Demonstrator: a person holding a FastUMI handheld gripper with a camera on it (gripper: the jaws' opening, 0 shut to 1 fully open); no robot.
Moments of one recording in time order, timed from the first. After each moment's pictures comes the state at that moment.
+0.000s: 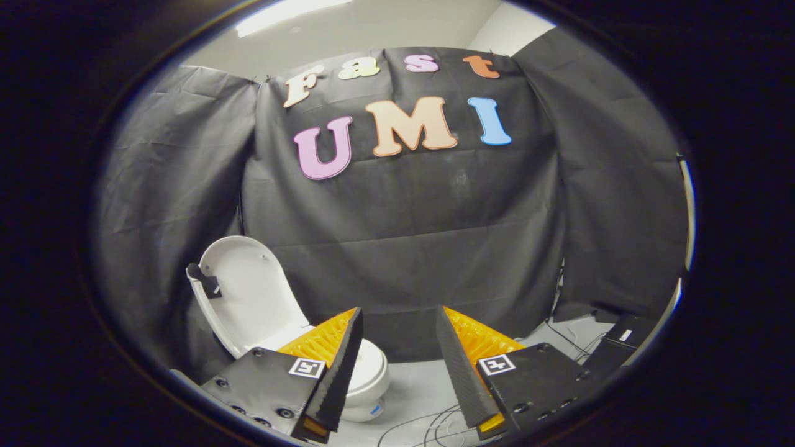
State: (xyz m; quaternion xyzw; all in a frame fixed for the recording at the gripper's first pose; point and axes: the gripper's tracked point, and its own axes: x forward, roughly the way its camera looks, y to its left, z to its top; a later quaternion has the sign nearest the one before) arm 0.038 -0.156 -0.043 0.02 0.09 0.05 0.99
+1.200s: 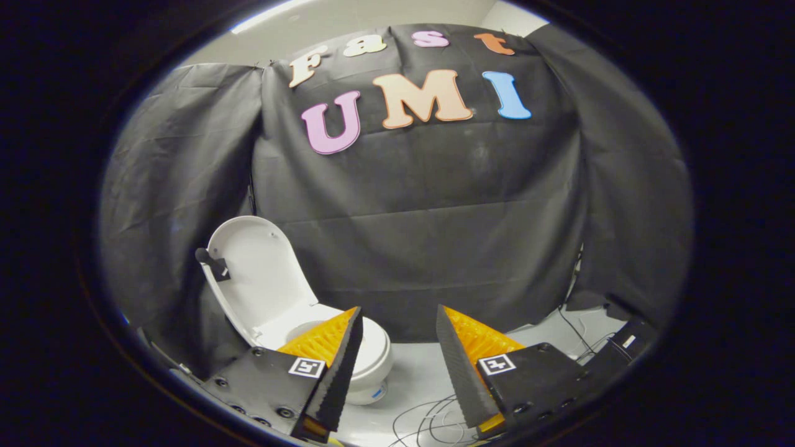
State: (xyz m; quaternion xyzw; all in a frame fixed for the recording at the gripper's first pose) arm 0.050 -0.164 -0.055 0.01 0.16 0.09 0.98
